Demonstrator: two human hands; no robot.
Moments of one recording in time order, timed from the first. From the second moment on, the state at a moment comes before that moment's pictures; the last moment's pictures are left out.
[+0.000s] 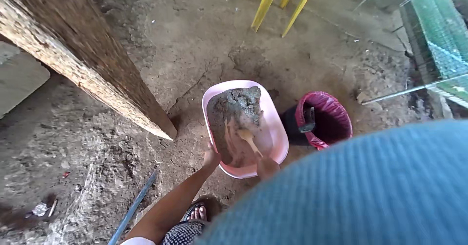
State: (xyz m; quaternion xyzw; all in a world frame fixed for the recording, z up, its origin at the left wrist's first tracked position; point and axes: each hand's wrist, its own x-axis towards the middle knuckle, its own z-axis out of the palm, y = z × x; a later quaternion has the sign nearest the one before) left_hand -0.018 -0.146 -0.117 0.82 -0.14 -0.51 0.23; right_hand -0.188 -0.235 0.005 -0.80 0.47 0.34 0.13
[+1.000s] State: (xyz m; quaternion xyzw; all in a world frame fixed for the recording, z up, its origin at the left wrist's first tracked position) left_hand -0.037 -0.148 -0.103 0.79 -0.17 -0.55 0.19; right_hand -0.145 -0.187 -0.030 -0.85 0.39 0.32 0.18
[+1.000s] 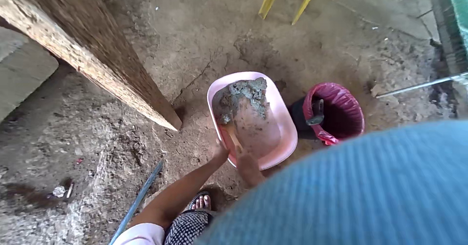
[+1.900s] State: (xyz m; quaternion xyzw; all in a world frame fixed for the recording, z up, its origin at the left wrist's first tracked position) left_hand -0.037 -0.143 -0.108 0.80 -0.15 -0.54 0.21; right_hand -0.175 -0.223 -0.009 -0.81 0.43 0.37 0.16
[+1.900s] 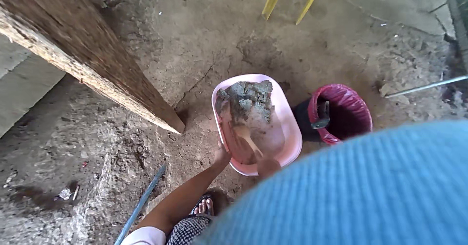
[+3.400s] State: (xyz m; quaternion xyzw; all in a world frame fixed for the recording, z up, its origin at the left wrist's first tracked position) left_hand -0.027 -0.150 -0.115 0.80 -0.17 -0.52 0.23; right_hand -0.045 -0.326 -0.035 -0.83 0.47 0.22 0.19
